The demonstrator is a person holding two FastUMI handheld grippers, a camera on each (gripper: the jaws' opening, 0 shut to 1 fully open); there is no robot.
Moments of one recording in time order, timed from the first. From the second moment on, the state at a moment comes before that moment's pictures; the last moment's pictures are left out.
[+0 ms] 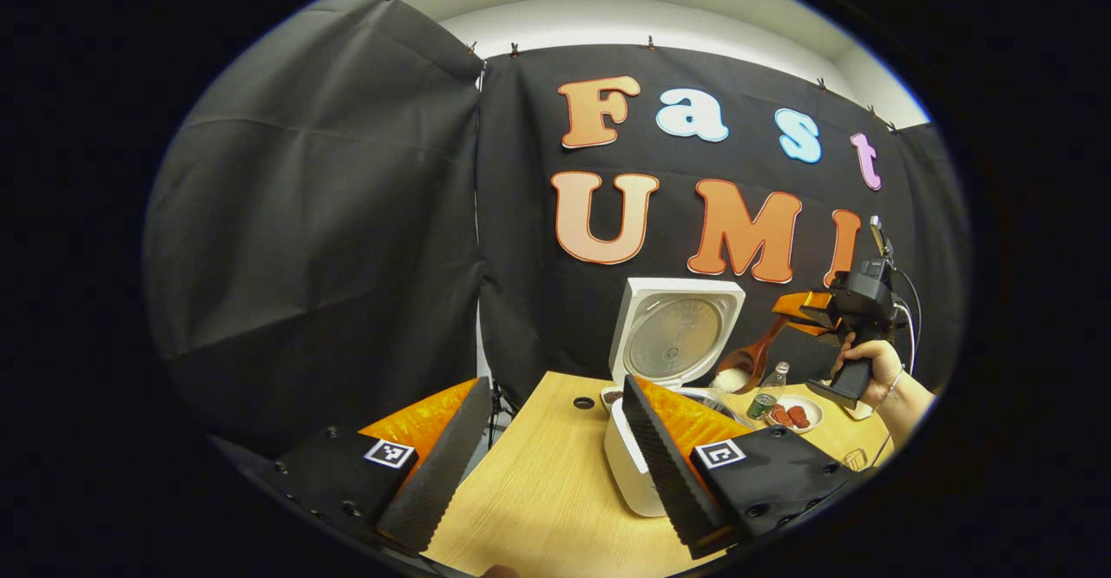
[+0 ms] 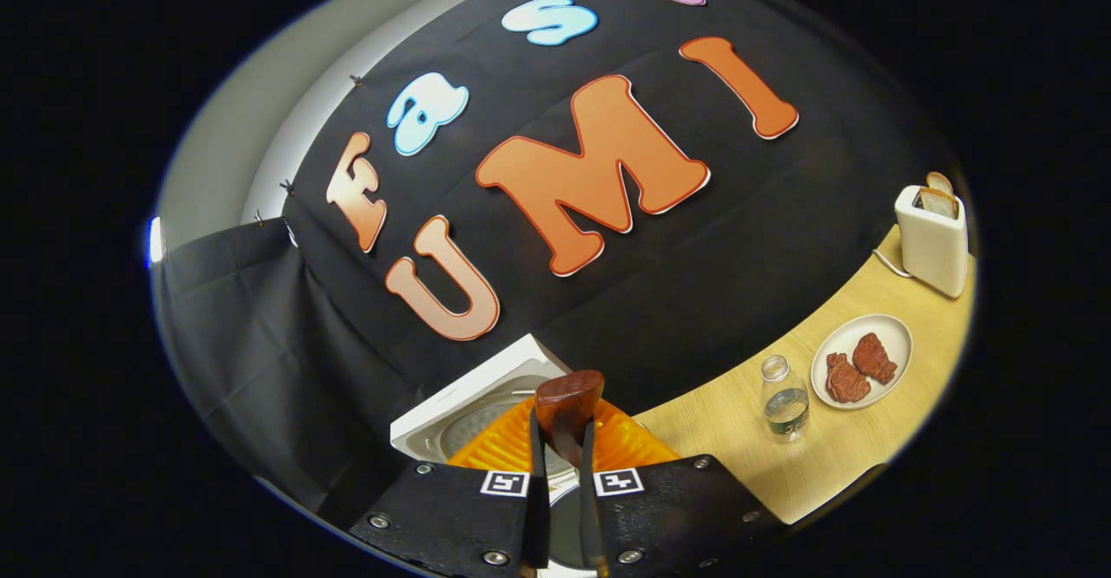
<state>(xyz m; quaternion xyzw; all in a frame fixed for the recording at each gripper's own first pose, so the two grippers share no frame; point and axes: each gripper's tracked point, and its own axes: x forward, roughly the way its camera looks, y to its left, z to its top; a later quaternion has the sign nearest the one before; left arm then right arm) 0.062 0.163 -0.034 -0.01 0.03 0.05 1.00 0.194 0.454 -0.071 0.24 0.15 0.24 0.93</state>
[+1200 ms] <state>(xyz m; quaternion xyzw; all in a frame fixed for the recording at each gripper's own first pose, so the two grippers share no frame) 0.052 0.173 -0.044 -0.02 0.03 0.06 1.00 0.129 0.511 -0.049 -0.01 0.05 0.36 0.93</state>
